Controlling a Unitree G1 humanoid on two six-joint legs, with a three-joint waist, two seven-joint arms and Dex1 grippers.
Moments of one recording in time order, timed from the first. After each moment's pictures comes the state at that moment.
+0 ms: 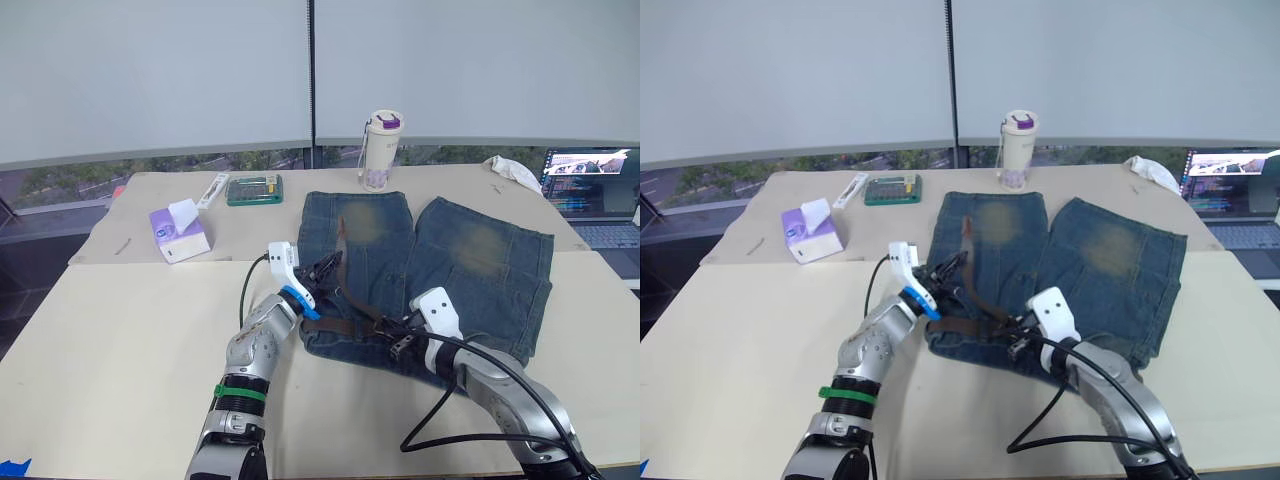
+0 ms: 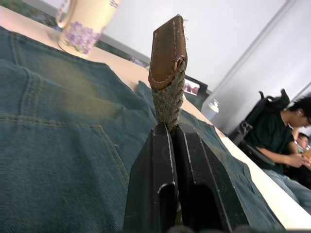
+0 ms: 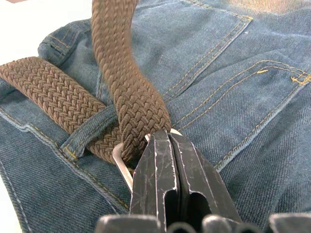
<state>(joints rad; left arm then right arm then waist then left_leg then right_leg) -0.52 -0.10 0.10 0.29 -0.50 0.31 -0.49 -0.09 -0.48 0.11 -0.41 0.32 0.69 0.37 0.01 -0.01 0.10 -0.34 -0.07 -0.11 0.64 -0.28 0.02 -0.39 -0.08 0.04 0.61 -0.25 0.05</state>
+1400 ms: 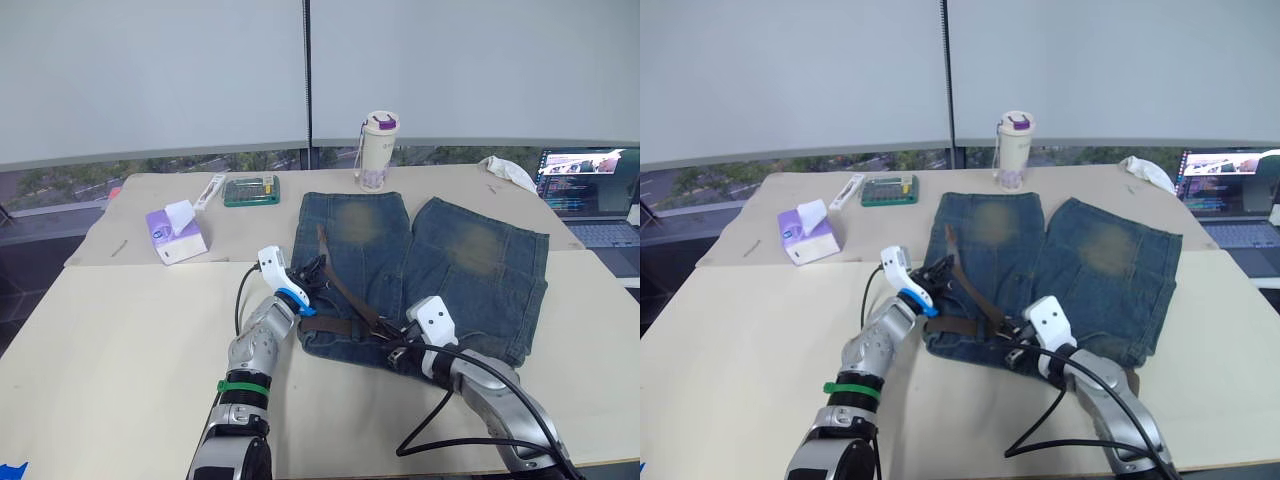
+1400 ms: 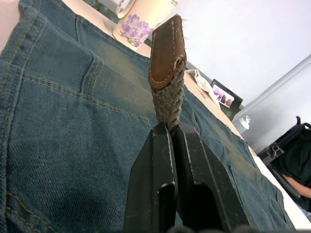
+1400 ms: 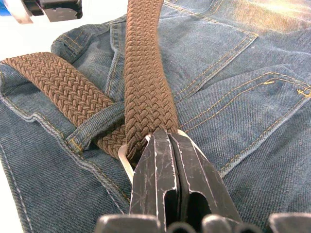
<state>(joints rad) -0.56 -0.12 0.21 0.41 -0.52 0.30 -0.36 -0.04 -0.43 0.13 -0.31 0.20 0.48 0.46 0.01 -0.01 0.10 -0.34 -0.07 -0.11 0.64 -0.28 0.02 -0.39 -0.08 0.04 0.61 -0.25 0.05</state>
